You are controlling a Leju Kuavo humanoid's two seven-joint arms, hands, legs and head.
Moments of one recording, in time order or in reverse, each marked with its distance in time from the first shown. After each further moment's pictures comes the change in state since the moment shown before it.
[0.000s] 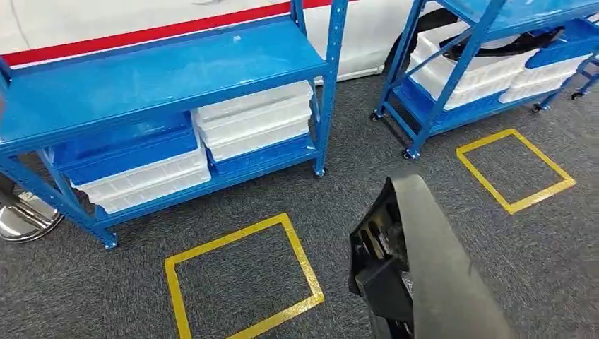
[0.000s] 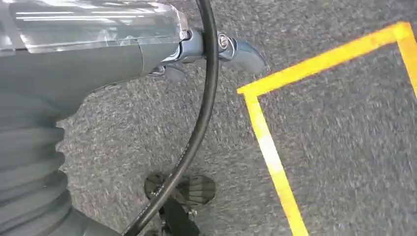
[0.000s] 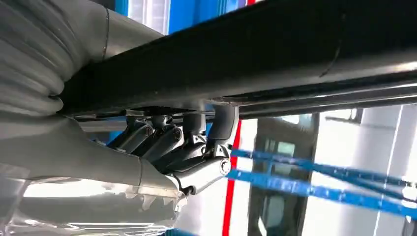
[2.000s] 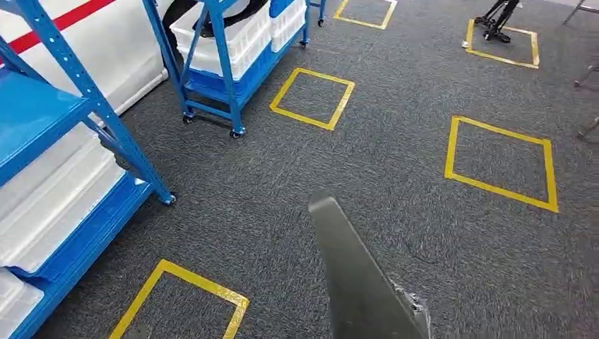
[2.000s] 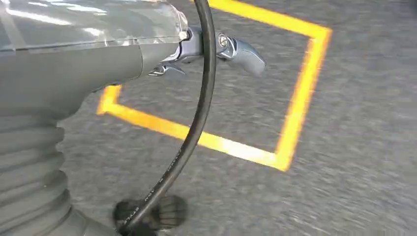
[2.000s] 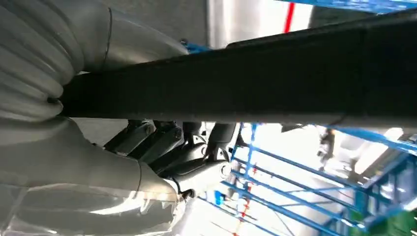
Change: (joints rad) left arm -0.090 -0.032 -0.056 0.002 -0.091 0.122 -0.126; right arm 0.010 -0.053 0.010 0.005 0.187 -0.068 0.020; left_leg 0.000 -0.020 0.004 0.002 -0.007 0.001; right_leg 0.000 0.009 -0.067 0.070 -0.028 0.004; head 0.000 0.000
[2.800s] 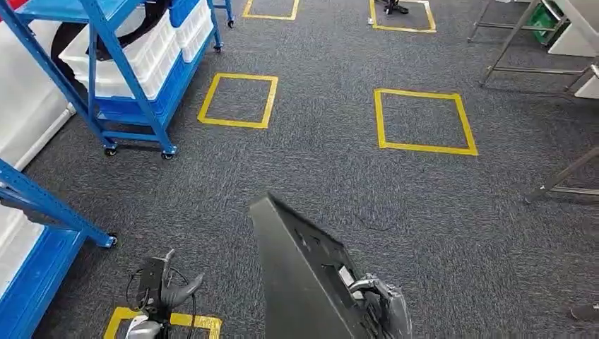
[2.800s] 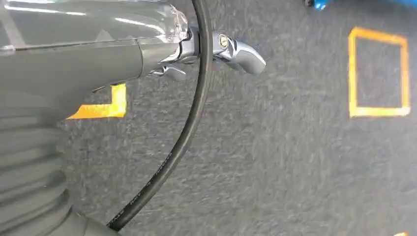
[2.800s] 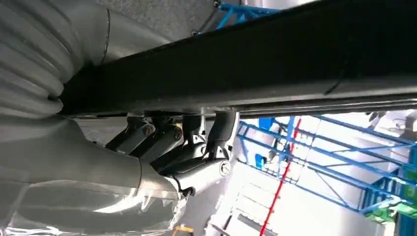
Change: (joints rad) left arm -0.188 -0.077 -0.313 -0.100 0.264 -0.037 -0.008; right arm -0.095 -0.007 -0.016 0.147 -0.018 0.066 0.016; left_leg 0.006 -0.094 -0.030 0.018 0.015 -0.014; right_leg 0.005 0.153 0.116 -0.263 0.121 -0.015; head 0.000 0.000
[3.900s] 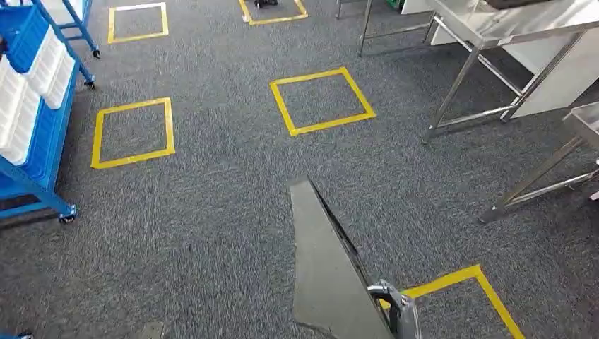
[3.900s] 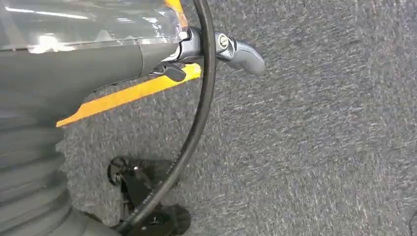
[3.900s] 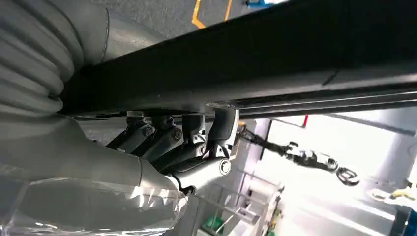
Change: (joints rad) left arm 0.236 0.004 0.003 0.068 0.113 0.056 0.088; right arm 0.070 0.115 -0.088 -0.024 0.005 -0.002 -0.036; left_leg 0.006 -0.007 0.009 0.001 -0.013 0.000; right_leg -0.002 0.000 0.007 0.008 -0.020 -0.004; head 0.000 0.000
